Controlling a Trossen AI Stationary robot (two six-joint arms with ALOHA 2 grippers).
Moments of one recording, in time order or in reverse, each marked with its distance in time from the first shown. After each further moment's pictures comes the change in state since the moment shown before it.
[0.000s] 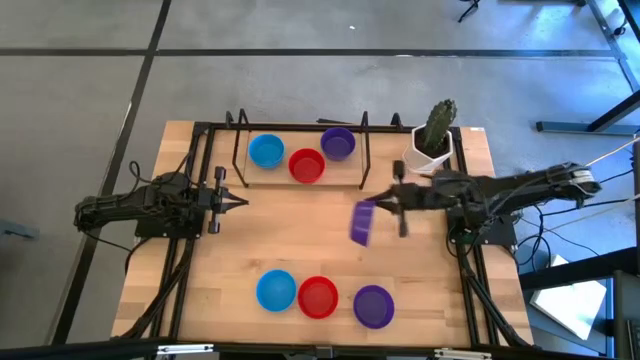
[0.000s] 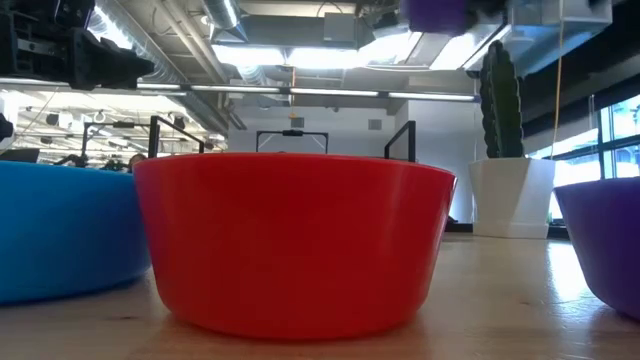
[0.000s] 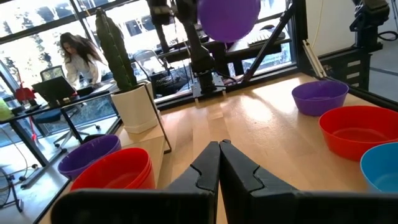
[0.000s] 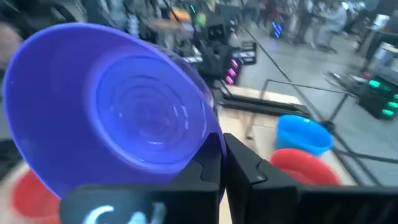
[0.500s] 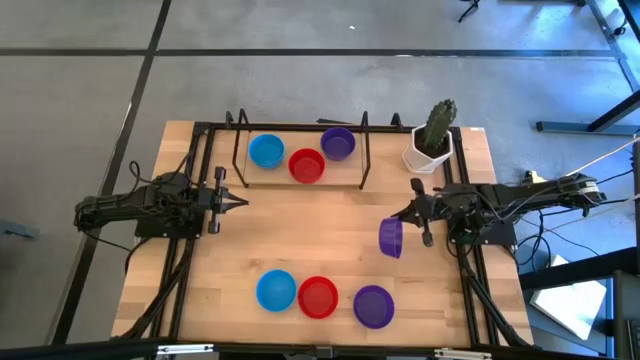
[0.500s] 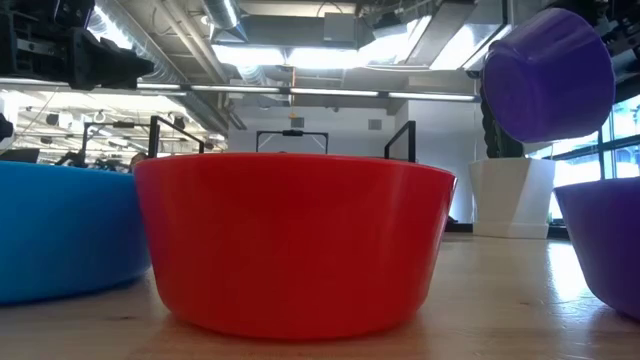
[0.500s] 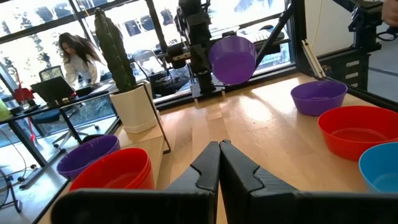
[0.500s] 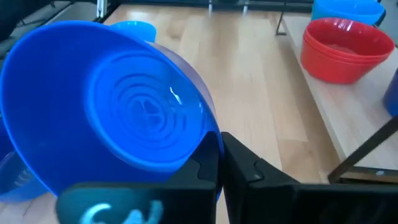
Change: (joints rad) left arm 0.000 0.000 0.000 0.000 0.004 0.000; right arm 0.007 -0.346 -0.331 -0.294 -0.094 0.164
